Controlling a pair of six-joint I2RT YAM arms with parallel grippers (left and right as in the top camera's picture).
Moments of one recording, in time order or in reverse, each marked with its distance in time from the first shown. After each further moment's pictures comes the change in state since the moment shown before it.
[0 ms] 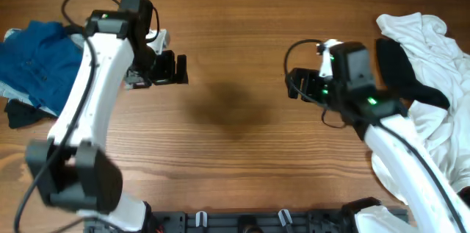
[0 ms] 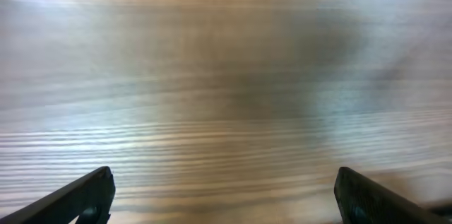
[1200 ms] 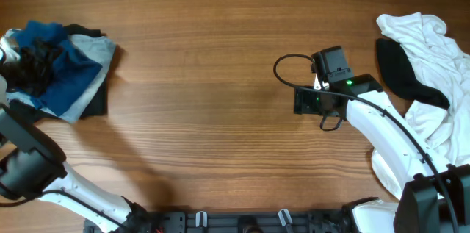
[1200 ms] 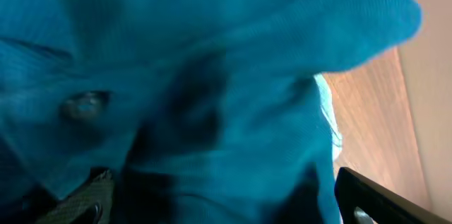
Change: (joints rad) left arm 0.849 0.323 0.008 0.609 0.383 -0.120; right arm 0.000 0.256 -0.004 -0.140 0.126 -0.062
